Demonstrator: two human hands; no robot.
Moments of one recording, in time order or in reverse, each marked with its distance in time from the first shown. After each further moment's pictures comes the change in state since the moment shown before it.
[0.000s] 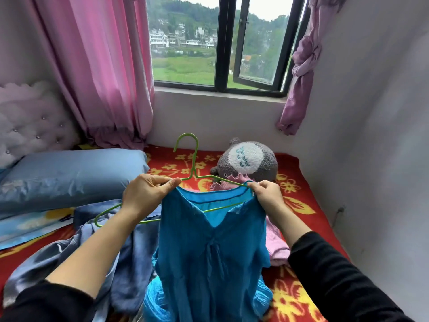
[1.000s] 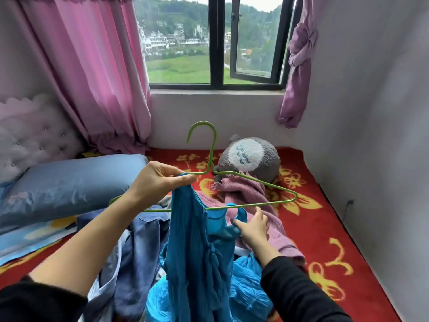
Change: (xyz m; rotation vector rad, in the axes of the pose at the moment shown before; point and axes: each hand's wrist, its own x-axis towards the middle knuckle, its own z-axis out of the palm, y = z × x) left_hand 0.012 0.068 0.016 -0.259 -0.335 0.099; right_hand -0.011 0.089 0.020 -0.428 0.028 0.182
